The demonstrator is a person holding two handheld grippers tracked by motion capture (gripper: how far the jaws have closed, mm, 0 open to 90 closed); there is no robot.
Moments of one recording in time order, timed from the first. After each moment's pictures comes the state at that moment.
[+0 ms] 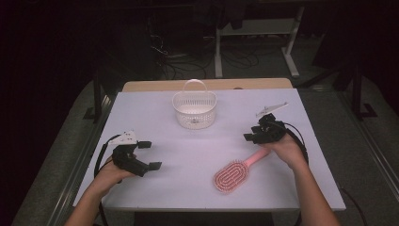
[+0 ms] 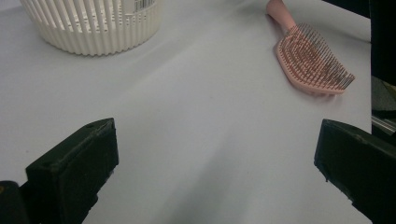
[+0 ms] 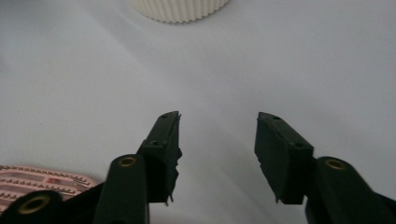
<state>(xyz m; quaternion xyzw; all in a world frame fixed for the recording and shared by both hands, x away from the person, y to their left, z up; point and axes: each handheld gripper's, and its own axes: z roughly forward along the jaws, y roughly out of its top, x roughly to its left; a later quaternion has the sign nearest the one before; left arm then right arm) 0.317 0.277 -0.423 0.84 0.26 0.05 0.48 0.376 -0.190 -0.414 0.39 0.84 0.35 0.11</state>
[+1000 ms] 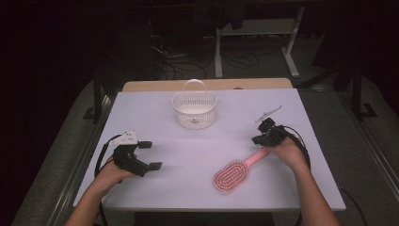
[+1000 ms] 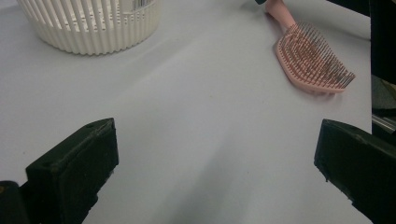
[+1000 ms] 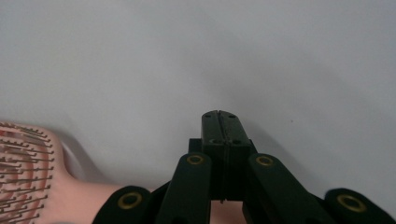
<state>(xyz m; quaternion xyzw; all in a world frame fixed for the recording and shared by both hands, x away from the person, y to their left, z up) 0.318 0.276 -0.425 0.84 0.26 0.05 0.47 0.377 -0.195 -0.432 0.39 0.87 0.27 0.10</state>
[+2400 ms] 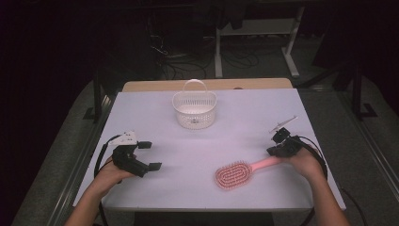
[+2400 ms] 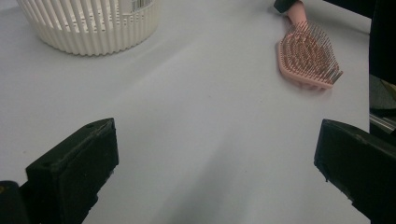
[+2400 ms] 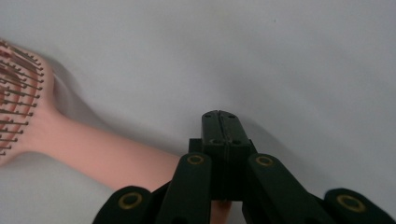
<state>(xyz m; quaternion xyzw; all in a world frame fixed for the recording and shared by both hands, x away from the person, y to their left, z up) 0.316 0.277 -0.423 0.84 0.26 0.05 0.48 0.345 -0.232 -0.440 0.42 0.88 0.23 0.09</state>
